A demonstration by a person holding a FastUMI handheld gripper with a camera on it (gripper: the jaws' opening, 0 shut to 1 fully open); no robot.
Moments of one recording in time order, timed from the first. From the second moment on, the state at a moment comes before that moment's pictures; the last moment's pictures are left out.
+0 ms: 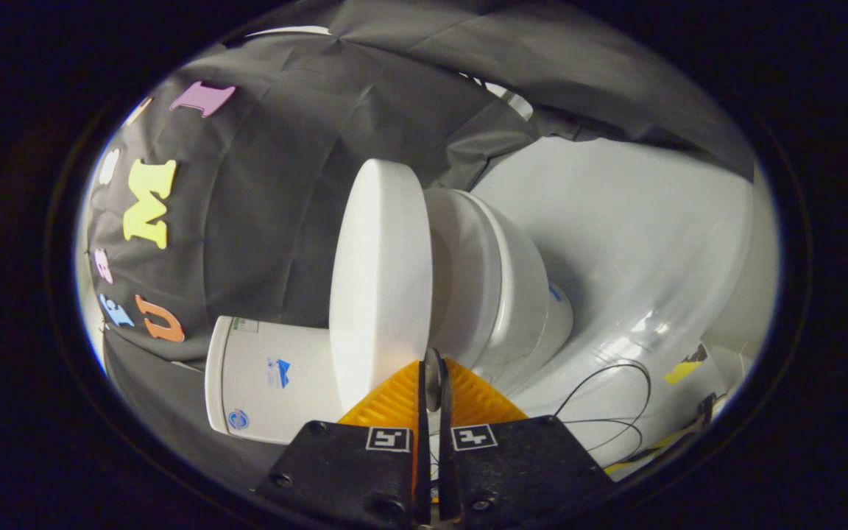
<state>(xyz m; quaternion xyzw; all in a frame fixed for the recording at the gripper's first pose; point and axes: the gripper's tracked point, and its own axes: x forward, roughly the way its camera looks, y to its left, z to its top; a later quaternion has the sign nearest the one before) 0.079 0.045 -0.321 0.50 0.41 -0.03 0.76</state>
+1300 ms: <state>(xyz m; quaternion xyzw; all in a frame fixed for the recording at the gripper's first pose) 0.100 0.108 -0.192 0.33 0.39 0.01 0.86</state>
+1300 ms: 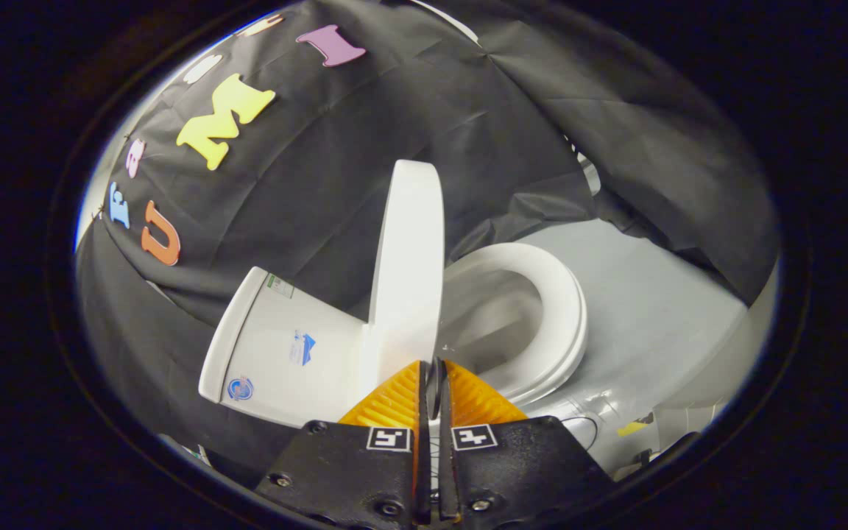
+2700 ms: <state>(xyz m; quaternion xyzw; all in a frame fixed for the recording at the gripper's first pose) 0.120 0.231 -0.104 0.19 0.34 0.05 0.92</state>
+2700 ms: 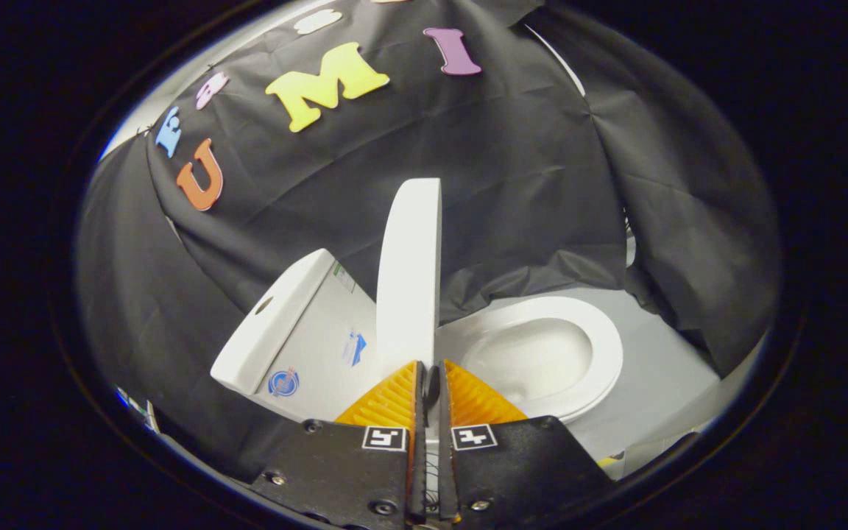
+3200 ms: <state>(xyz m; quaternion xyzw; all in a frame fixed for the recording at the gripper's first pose) 0.127 0.294 -0.085 0.14 0.33 0.08 0.93</state>
